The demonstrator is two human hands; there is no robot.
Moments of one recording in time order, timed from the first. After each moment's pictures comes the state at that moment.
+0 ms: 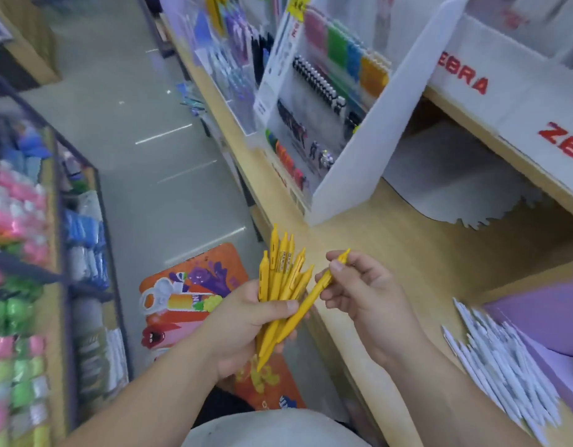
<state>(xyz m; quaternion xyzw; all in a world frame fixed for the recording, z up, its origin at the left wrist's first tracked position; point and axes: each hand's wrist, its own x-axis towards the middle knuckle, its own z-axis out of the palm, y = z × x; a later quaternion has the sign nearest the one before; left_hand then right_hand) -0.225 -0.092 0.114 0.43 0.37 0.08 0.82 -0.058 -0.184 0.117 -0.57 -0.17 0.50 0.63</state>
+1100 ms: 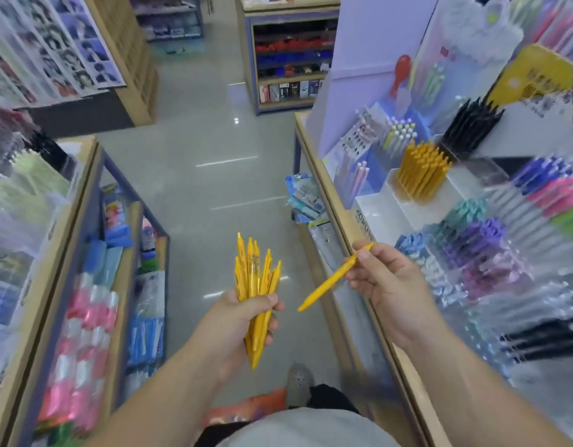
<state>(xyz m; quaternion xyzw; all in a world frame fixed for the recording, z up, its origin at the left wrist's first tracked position) -0.331 0.606 0.132 0.31 0.52 0.29 0.74 -0.111 0.570 0.134 -0.56 -0.25 0.50 0.62</state>
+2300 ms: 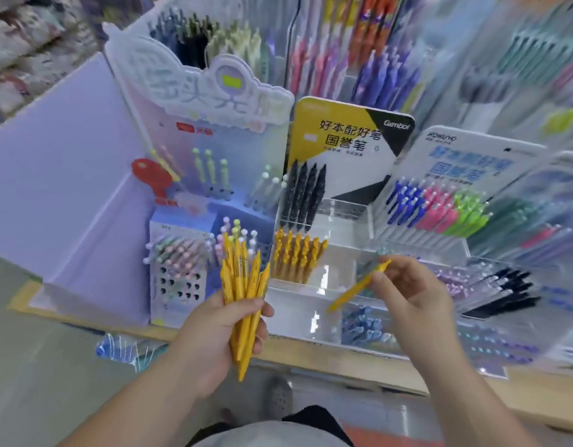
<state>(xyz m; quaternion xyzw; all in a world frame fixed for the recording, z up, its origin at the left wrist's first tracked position) -0.031 0.988 0.147 0.50 0.26 -0.18 0.81 0.007 0.737 0.151 -0.79 0.05 -0.06 0.61</state>
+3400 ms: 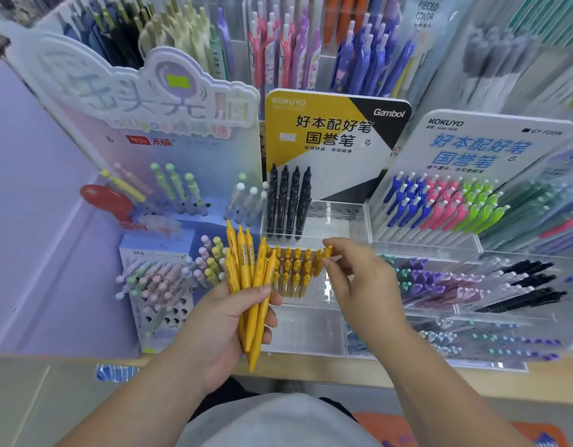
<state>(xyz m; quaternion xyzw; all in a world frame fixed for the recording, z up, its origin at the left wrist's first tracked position) 0.031 0.975 0.151 0.51 0.24 -0.22 0.79 0.066 0.772 0.113 -0.92 -0.07 -0.14 0.37</state>
